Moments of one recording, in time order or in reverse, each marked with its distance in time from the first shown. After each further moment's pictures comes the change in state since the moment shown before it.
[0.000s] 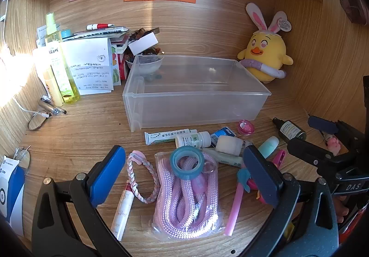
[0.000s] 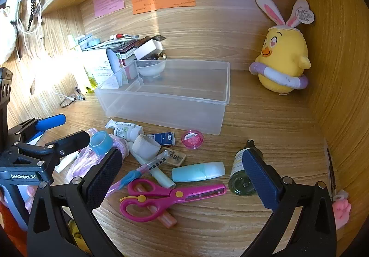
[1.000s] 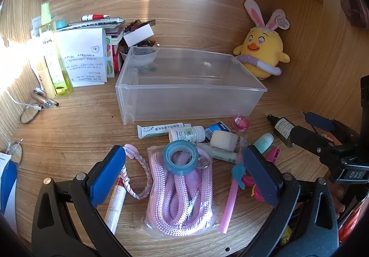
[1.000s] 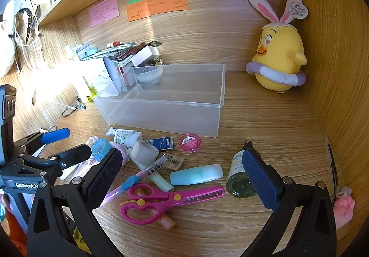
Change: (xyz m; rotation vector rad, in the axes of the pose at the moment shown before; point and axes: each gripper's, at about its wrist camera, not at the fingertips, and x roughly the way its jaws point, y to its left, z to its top) left arm 0.007 0.002 -0.001 -0.030 0.046 -0.049; right arm -0.002 -0.012 0.003 0.052 -0.021 0.025
